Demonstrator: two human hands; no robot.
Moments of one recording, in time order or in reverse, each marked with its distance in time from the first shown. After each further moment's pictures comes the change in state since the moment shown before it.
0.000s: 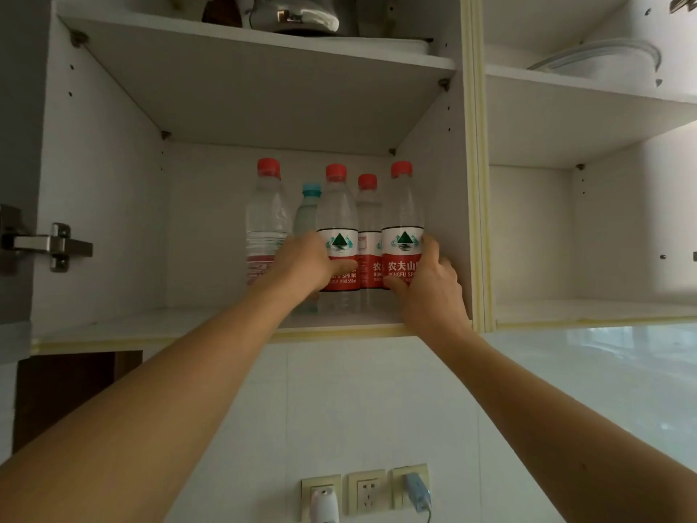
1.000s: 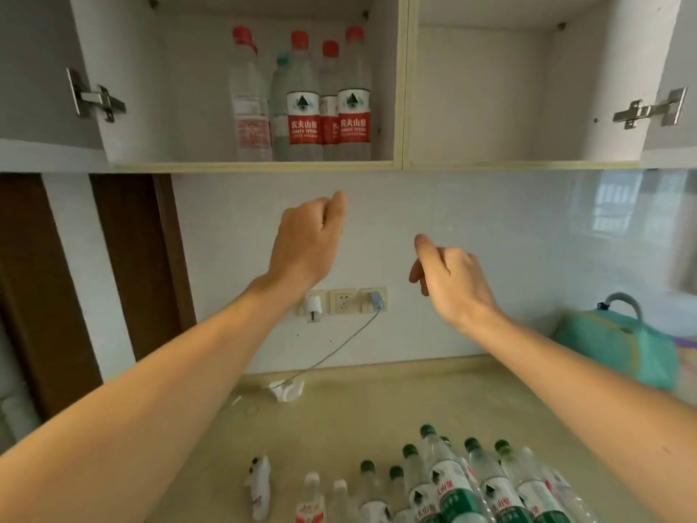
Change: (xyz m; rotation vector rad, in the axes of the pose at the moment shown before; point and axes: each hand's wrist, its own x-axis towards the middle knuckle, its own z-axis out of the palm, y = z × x) left_hand -0.285 0.089 0.021 -0.218 0.127 0.083; right_hand -0.228 0.075 -0.177 0.075 -0.328 0.107
